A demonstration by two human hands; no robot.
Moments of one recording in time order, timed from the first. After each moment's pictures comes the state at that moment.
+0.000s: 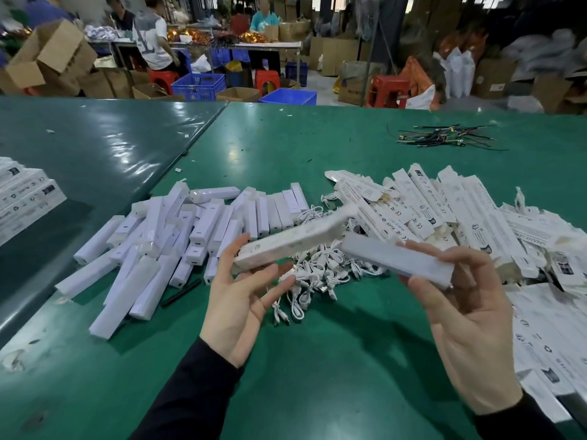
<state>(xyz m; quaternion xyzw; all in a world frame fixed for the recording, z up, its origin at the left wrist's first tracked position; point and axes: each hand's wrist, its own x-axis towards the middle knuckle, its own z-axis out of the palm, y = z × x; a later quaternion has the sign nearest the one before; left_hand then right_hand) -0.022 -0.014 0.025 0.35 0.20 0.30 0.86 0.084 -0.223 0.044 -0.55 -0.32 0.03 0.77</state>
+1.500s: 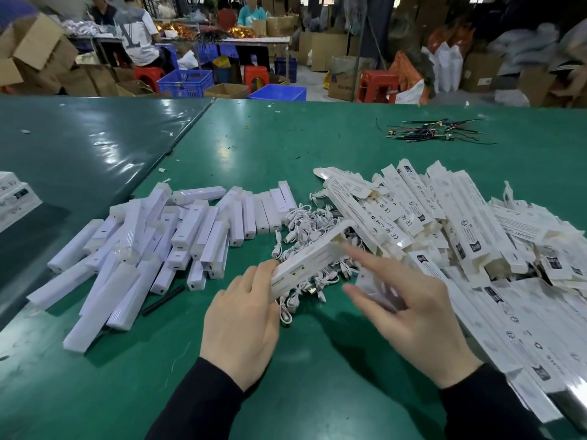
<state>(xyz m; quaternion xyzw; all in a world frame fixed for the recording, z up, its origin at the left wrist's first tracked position) -0.027 -0.032 0.017 0.94 0.17 0.25 0.16 0.104 -0.204 0.035 -0.73 -0.49 -0.17 0.44</state>
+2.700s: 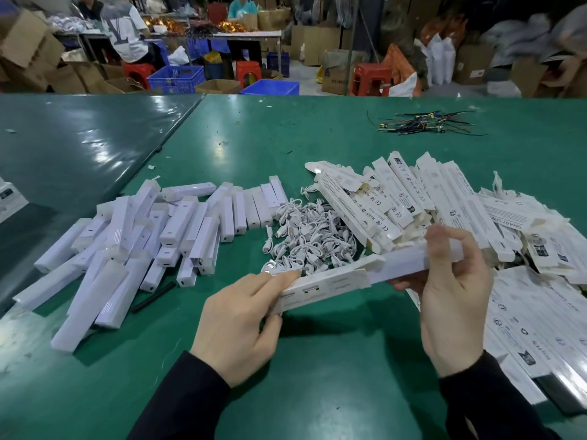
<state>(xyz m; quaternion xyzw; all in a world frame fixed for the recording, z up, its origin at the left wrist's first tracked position) -0.028 -0.029 0.016 0.94 0.03 0.29 0.18 0.102 -0.213 0.048 -0.57 -0.15 -0.05 0.80</state>
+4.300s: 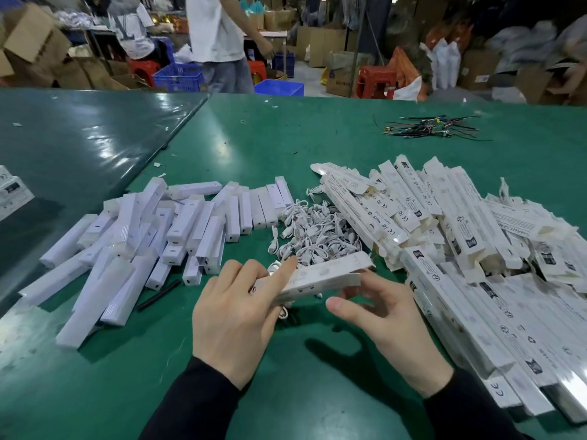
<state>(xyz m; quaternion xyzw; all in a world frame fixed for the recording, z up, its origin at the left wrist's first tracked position) -0.031 -0.030 0.020 0.93 0.11 0.34 0.02 0.083 -0.195 0.023 -0.66 -0.34 0.18 0.65</state>
